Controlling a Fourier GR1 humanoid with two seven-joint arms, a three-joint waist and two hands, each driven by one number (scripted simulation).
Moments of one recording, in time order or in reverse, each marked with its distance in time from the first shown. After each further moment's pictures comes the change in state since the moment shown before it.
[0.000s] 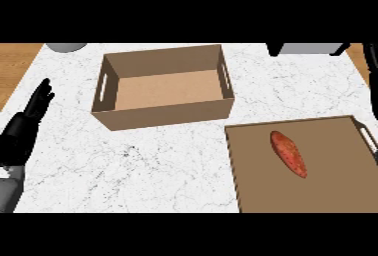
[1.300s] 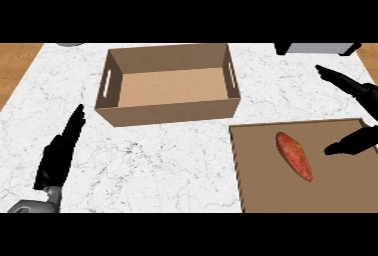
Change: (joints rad) left arm 0.127 -0.173 -0.093 -0.125 -0.061 0.093 0.205; right arm -0.031 -0.213 0.179 0.420 0.287 0.420 -0.087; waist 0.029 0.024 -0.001
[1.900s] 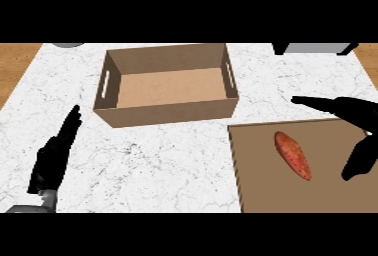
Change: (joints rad) left arm 0.029 0.002 0.016 -0.062 -0.019 -0.006 0.040; right arm -0.054 -0.102 0.186 -0.130 0.218 0.276 0.202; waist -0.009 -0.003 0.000
